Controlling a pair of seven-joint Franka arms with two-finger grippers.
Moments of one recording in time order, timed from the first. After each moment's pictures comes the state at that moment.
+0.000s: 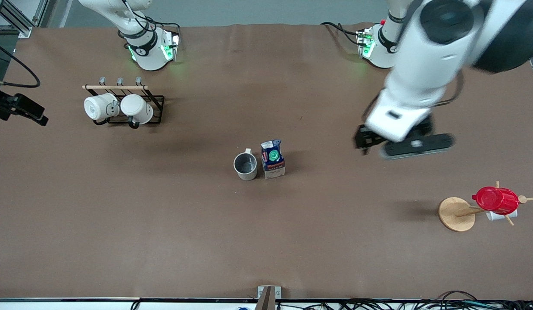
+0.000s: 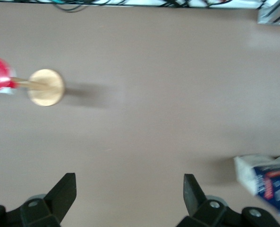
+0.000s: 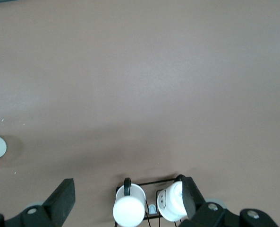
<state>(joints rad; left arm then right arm) -0.15 0.26 -0.31 -1.29 0.23 1.58 -0.51 -0.04 -0.02 -0.01 -1.53 -0.03 1.55 0.11</state>
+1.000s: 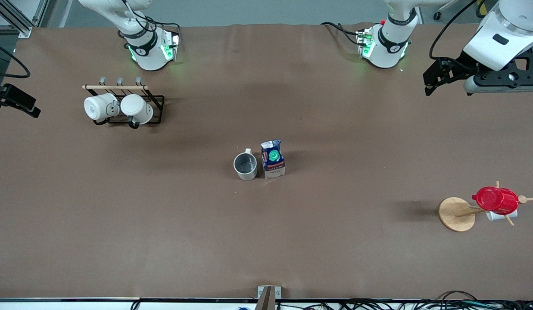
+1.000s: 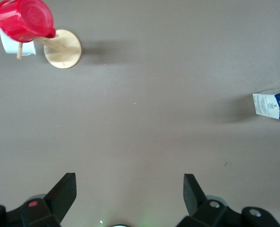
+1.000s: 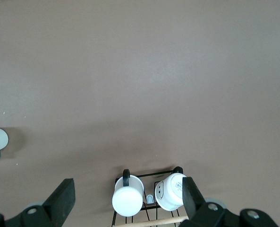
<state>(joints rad) 0.01 -0.11 -0.22 -1.62 0.01 1.52 -0.18 -0.03 0.00 -0.02 -1.48 -0.03 1.49 0.09</state>
